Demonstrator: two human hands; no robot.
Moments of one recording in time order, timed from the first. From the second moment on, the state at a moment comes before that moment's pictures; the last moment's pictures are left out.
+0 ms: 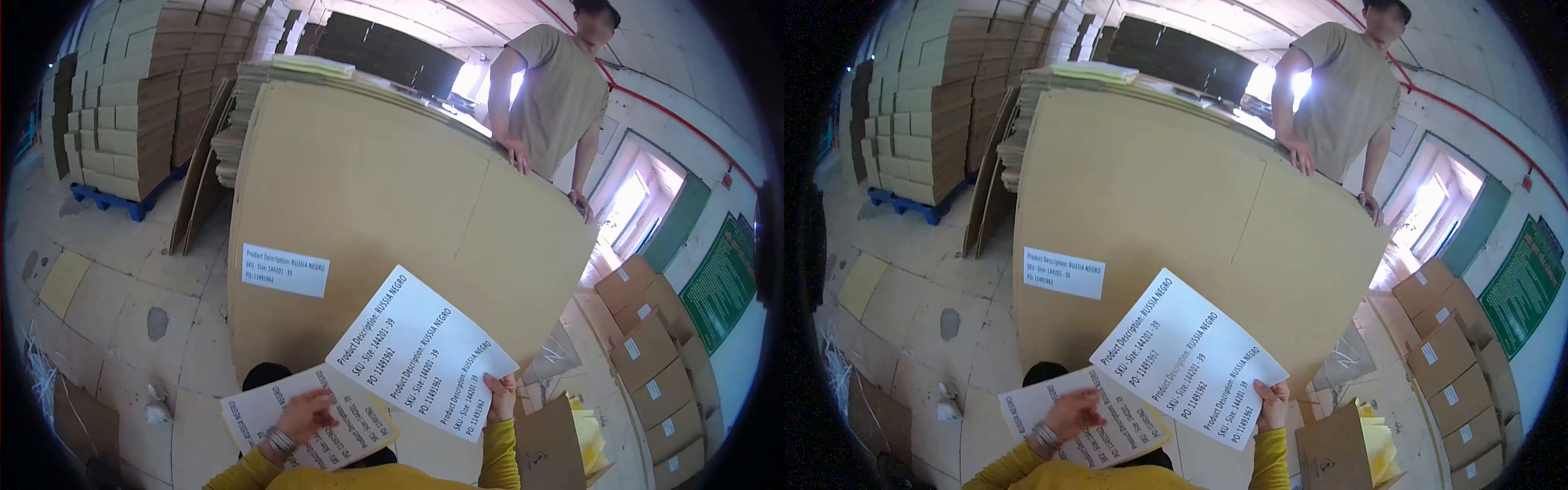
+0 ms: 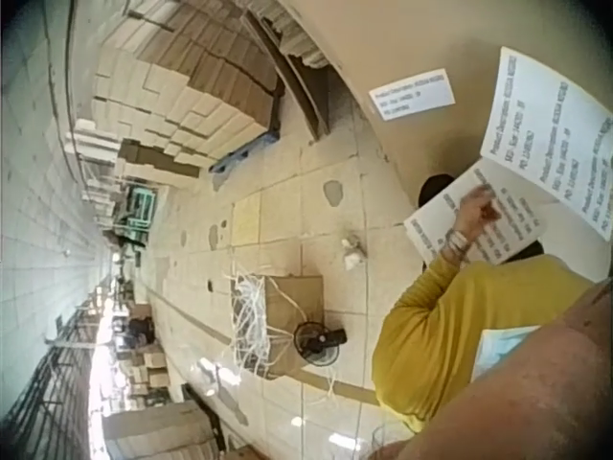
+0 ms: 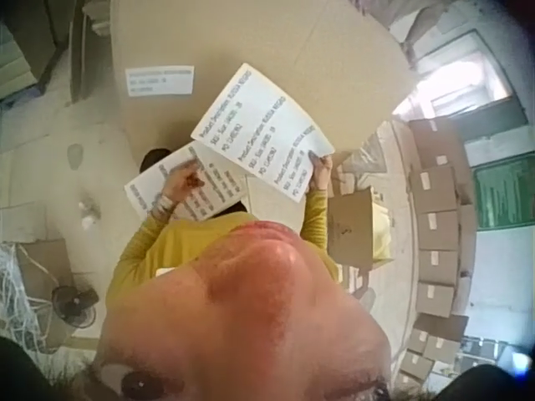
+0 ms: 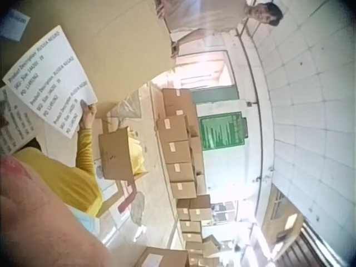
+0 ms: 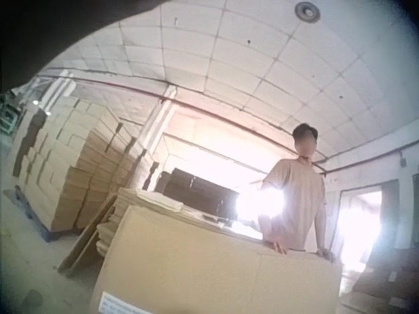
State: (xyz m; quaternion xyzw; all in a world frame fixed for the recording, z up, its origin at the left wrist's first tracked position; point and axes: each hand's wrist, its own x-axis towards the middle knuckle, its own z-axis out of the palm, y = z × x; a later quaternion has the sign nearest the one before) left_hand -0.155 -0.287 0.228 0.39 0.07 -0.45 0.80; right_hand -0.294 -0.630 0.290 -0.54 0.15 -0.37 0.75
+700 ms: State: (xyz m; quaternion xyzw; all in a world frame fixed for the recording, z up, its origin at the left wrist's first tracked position) left_hand -0.124 -0.274 0.303 0.53 -0.05 -0.33 0.78; right_hand -0.194 -0.681 0.267 -0.75 -0.04 -0.01 0.66
